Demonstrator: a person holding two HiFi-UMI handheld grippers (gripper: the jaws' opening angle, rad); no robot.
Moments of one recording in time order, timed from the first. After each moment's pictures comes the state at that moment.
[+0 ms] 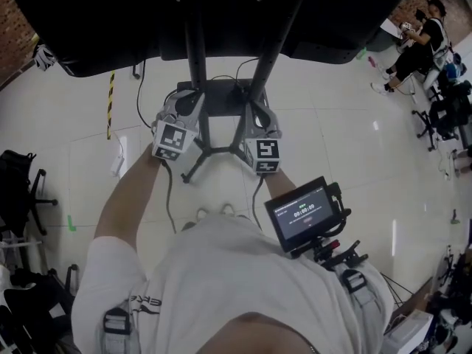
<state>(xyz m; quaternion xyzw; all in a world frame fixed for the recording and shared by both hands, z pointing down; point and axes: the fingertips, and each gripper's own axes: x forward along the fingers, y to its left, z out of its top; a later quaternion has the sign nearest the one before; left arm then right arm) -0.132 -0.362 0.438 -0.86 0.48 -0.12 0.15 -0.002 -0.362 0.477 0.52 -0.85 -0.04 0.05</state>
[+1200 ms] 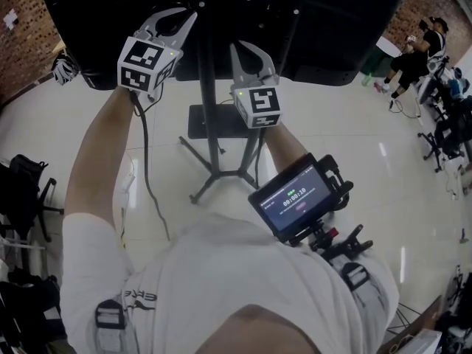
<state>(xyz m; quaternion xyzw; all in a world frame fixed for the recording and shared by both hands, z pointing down) -0.173 -0.413 0.149 -0.82 0.50 -0.06 0.27 -0.090 -0.402 0.223 0.42 -0.88 -0.21 -0.11</state>
